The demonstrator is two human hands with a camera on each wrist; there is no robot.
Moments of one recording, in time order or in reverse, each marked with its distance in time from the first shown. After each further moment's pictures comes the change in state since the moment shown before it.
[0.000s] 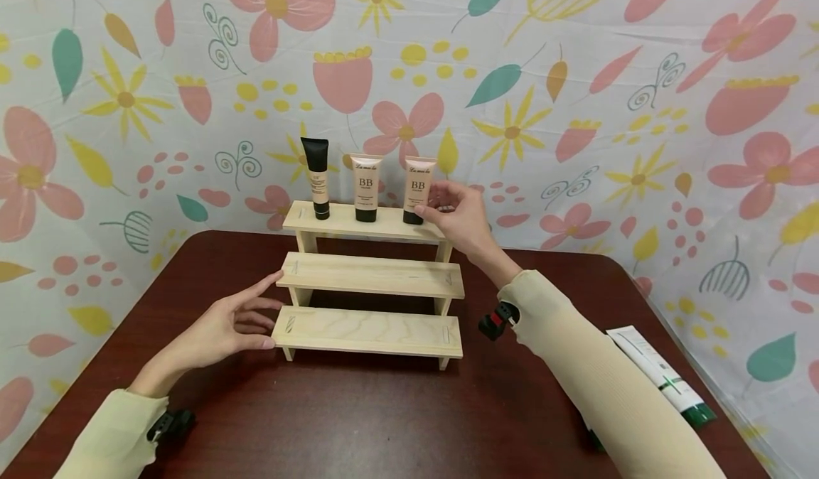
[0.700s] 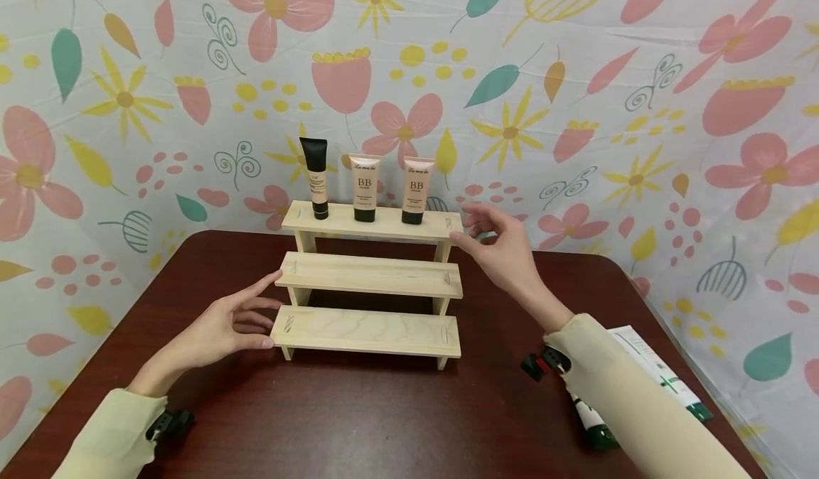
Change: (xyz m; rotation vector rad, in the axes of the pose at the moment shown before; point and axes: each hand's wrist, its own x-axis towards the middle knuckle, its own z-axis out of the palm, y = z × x) left_hand -0.001 0.003 0.001 -0.015 0.000 0.020; right_hand -0.061 -0.003 -0.048 -0.185 0.035 -0.043
